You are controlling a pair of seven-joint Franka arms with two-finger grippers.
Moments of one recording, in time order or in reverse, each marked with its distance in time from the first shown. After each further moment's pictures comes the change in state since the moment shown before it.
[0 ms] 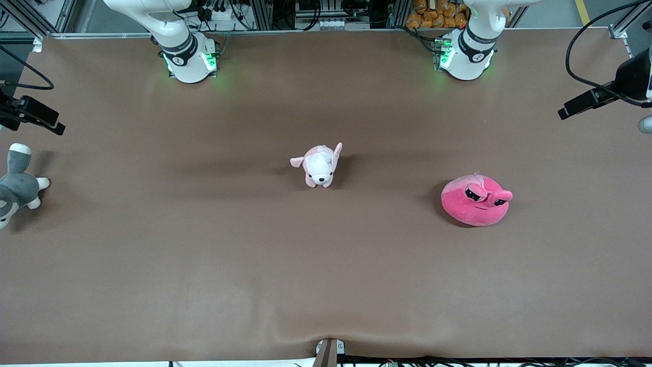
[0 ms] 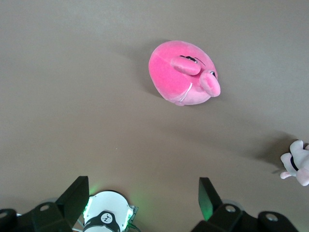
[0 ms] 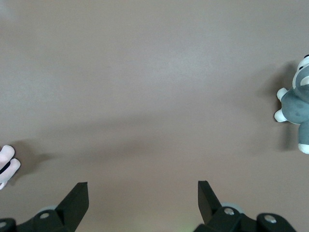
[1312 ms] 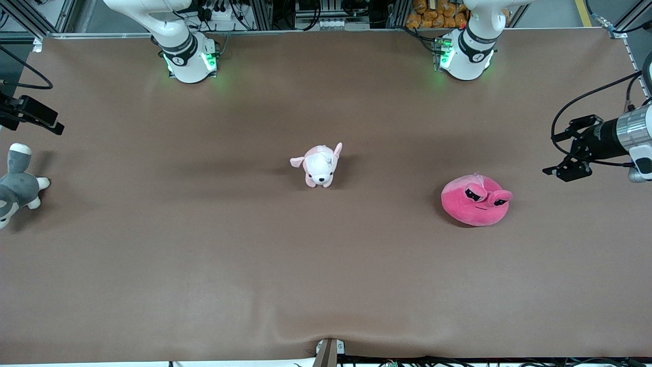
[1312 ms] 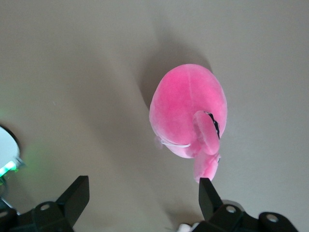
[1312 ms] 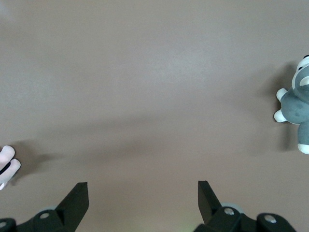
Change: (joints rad) left arm 0.123 0.145 0.008 -0.218 -0.213 0.274 -0.711; right arm 0.000 0.000 -0.001 0.003 0.000 -0.001 0.000
